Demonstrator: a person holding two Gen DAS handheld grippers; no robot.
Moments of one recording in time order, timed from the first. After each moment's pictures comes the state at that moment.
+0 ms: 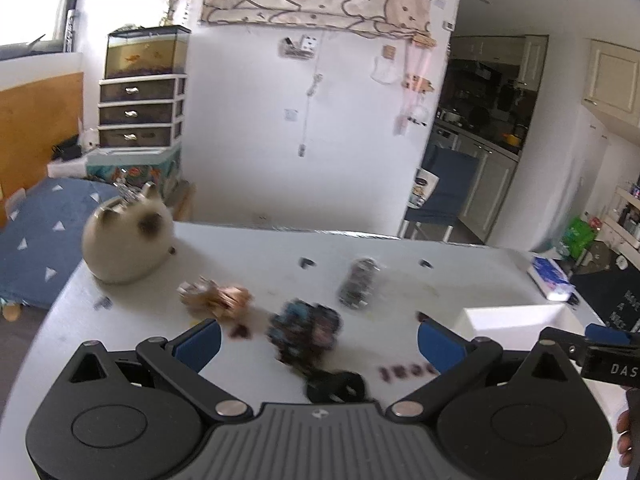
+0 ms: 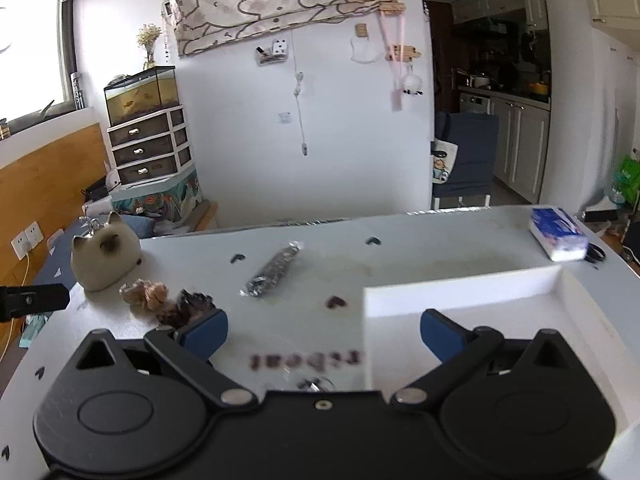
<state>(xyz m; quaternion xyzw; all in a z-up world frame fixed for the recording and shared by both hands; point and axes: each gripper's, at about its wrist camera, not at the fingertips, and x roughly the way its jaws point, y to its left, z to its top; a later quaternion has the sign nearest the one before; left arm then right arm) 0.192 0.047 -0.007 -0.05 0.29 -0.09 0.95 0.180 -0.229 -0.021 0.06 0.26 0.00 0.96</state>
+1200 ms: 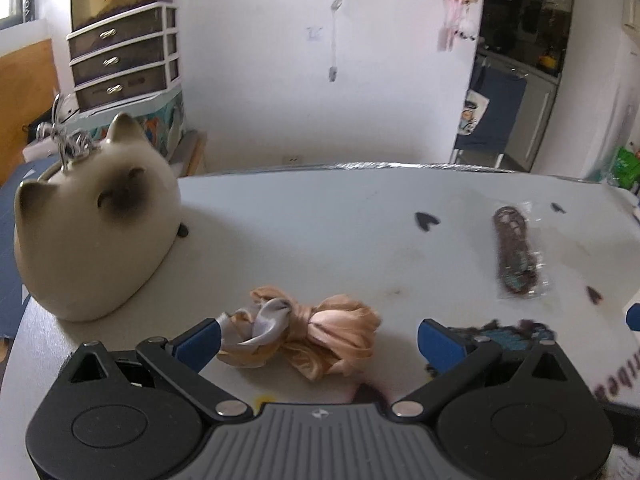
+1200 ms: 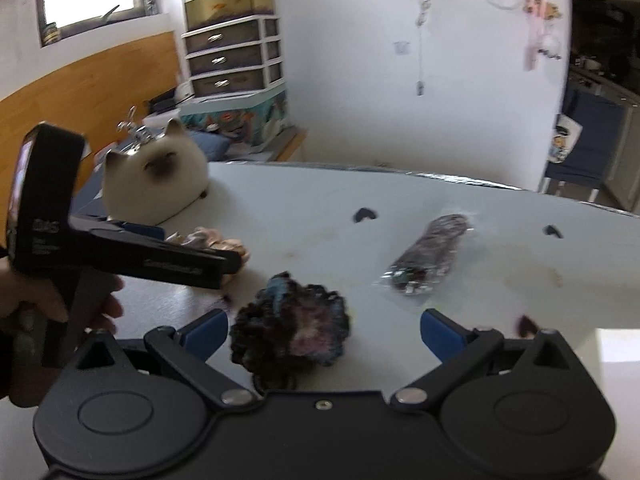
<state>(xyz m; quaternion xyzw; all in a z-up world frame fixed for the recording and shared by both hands) 0.407 0.108 -0.132 0.03 0.38 -0.08 0.92 0.343 -0.094 -0.099 -0.01 0.35 0.13 0.93</state>
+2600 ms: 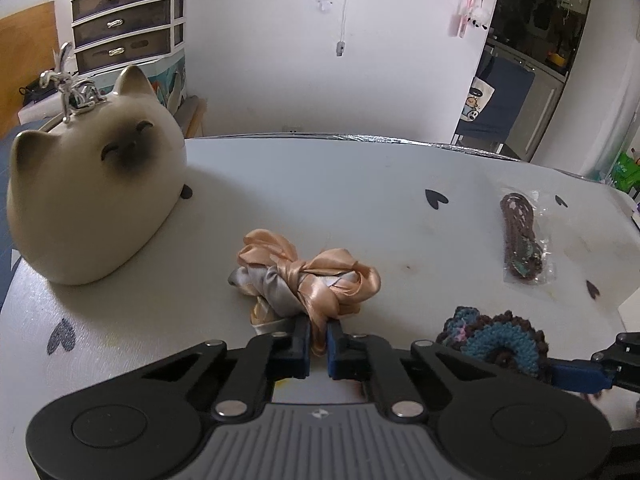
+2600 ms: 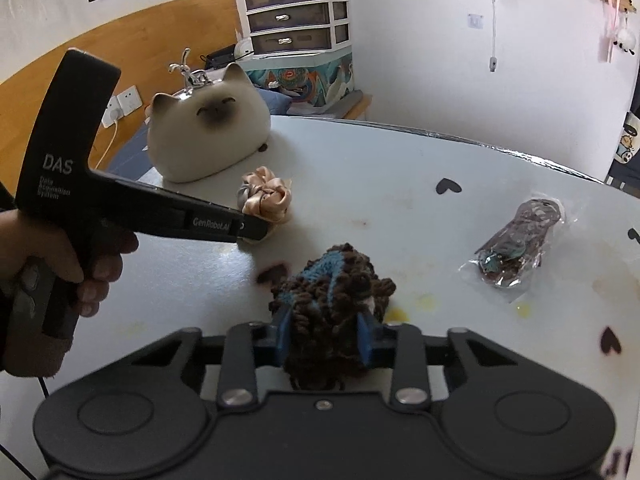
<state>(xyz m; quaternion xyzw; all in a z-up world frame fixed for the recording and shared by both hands) 0.413 0.124 -0.139 -0.01 0.42 -0.08 0.90 0.367 -0.064 -0.127 -0.03 0.39 0.22 0.89</state>
